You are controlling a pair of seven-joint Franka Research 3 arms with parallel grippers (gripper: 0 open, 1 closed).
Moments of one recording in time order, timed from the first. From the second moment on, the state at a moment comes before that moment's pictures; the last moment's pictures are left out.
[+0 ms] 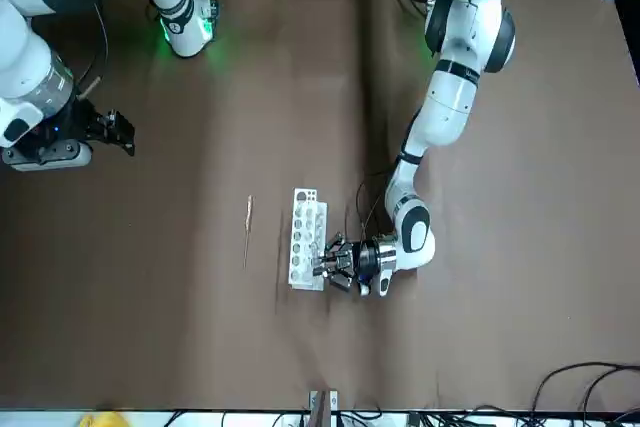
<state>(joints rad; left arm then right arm) -0.47 1.25 0.07 -1.08 -2.17 1.83 -0.50 0.20 0.01 -0.06 -1.69 -0.02 1.72 0.07</state>
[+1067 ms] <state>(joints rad) -0.48 1.26 0.07 -1.08 -2.17 1.83 -0.51 0.20 0.01 -0.06 -1.69 -0.02 1.72 0.07</state>
